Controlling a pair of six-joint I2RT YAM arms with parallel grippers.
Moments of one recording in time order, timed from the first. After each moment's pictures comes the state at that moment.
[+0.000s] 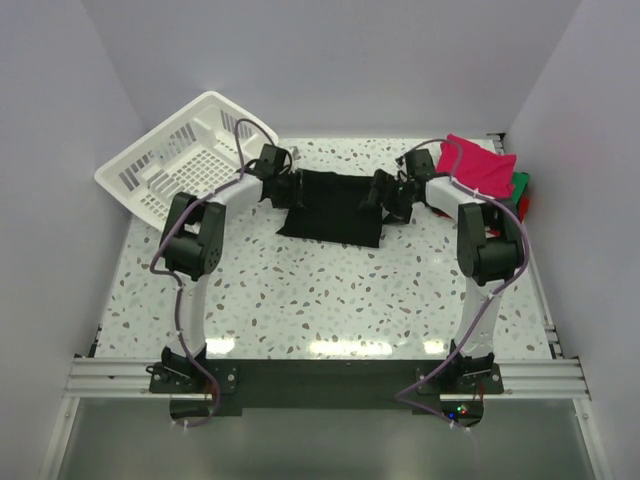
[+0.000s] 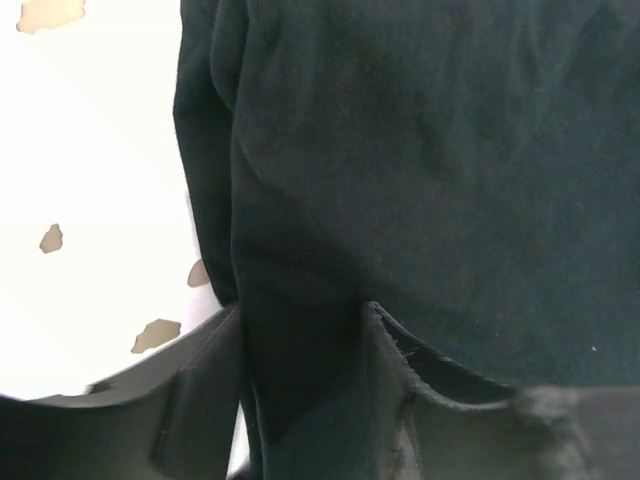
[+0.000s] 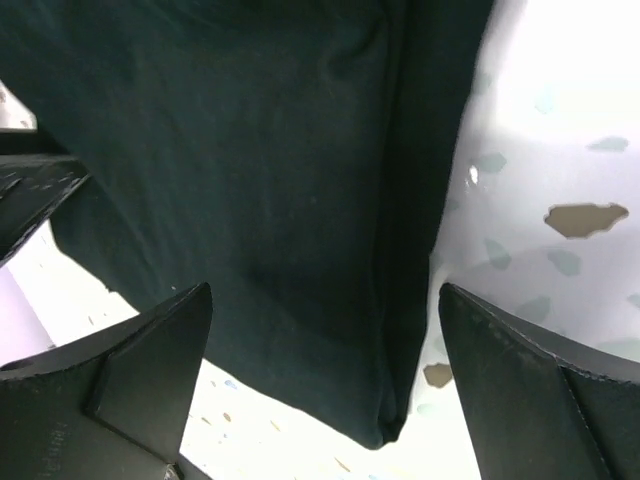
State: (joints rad) left arm -0.35 2.17 1.59 -0.34 0.20 -0.35; right arm 0.18 2.05 1.43 -0.41 -0.42 0.54
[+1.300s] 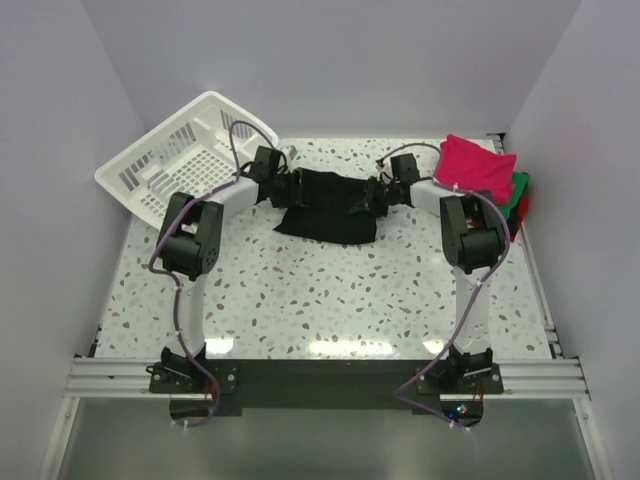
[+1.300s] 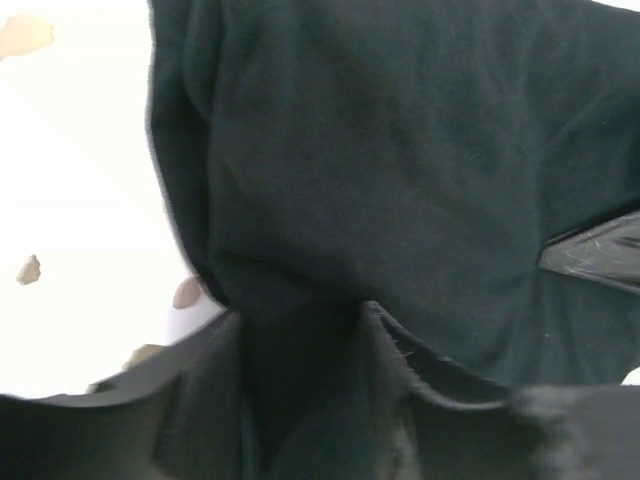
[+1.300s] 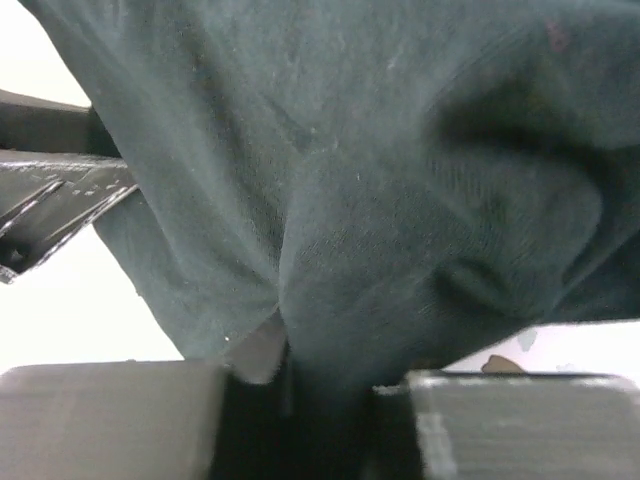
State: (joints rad) left arm -0.32 2.17 1.54 -0.23 0.29 -0.34; right arm 0.23 2.22 1.49 -0.22 -0.62 0.56
